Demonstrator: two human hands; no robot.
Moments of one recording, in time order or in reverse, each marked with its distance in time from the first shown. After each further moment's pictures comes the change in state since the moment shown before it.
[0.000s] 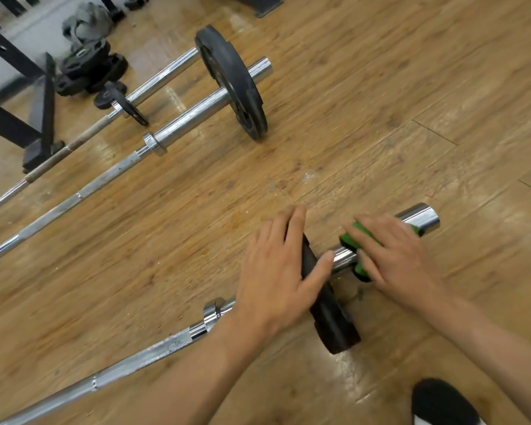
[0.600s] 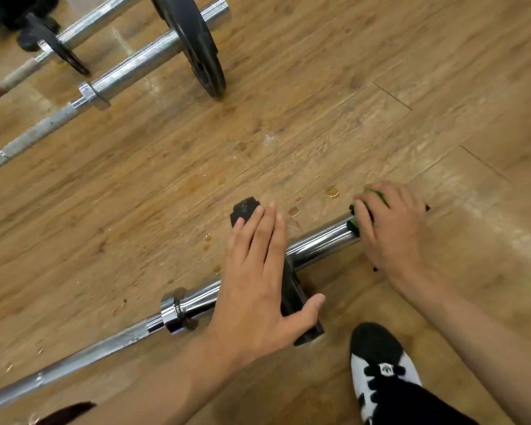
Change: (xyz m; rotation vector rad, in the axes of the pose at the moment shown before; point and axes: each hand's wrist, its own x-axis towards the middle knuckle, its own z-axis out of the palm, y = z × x) left_hand -0.065 0.036 0.030 -0.045 0.036 0.165; right_hand -0.034 0.011 -0.043 -0.087 0.168 0.363
